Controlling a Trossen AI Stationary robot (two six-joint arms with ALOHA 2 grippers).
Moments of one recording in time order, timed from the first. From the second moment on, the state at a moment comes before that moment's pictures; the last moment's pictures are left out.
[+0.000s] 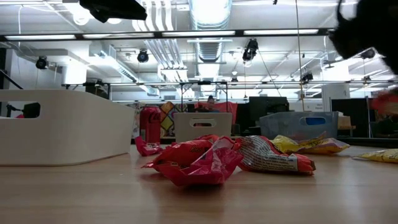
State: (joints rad) left arm -0.41 1.07 0.77 -0.13 -0.64 -0.05; right arm 0.48 1.34 0.89 -0.86 -0.03 1.38
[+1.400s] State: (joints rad) left arm -0.41 1.09 0.77 -0.09 -0.64 -0.28; right arm -0.44 1.34 0.94 -0.82 0.34 0.47
